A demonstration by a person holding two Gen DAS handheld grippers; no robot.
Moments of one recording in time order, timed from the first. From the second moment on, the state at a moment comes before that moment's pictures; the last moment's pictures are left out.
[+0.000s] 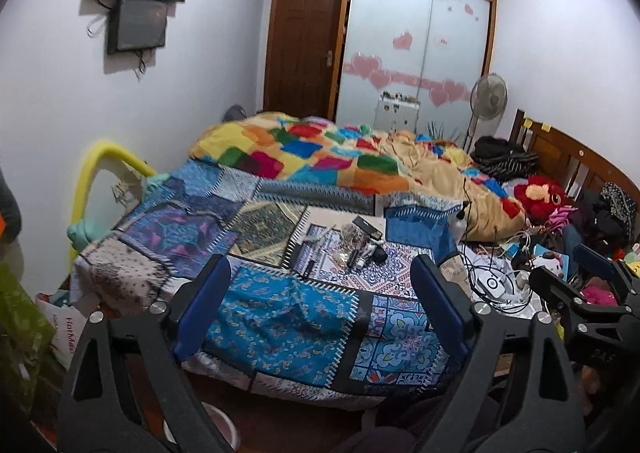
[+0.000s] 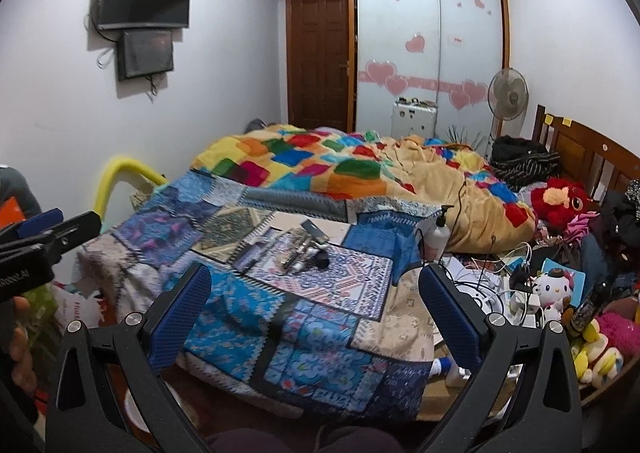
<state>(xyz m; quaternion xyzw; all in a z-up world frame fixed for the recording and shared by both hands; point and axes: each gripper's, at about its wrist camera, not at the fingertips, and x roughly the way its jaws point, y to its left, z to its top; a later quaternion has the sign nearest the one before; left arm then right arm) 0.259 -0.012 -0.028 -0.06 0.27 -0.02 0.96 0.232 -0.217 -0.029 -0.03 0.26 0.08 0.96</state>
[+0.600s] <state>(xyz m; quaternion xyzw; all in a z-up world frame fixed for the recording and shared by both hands) 0.454 -0.022 -0.129 -0.05 0.38 -0.02 0.92 0.403 -0.245 -0.119 0.00 0.38 0.14 0.91</state>
